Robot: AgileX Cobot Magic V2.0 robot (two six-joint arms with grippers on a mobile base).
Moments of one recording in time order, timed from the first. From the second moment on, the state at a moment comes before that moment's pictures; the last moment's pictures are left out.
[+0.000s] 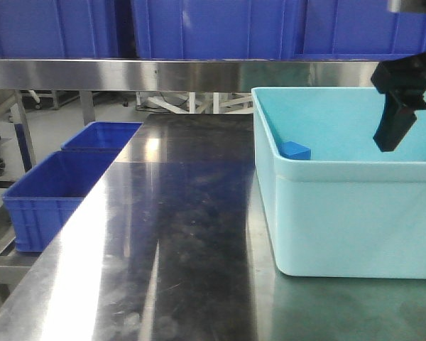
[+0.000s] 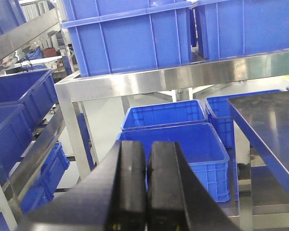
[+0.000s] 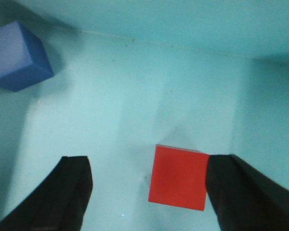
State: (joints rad) left arm -0.01 -0.01 0.01 -0.01 0.03 0.14; right arm 0.18 1.47 -0.96 0.04 0.61 0.07
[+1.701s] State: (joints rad) left arm -0.01 -0.01 0.01 -0.01 0.03 0.14; right arm 0.14 1.59 -0.97 0.02 0.58 0.07
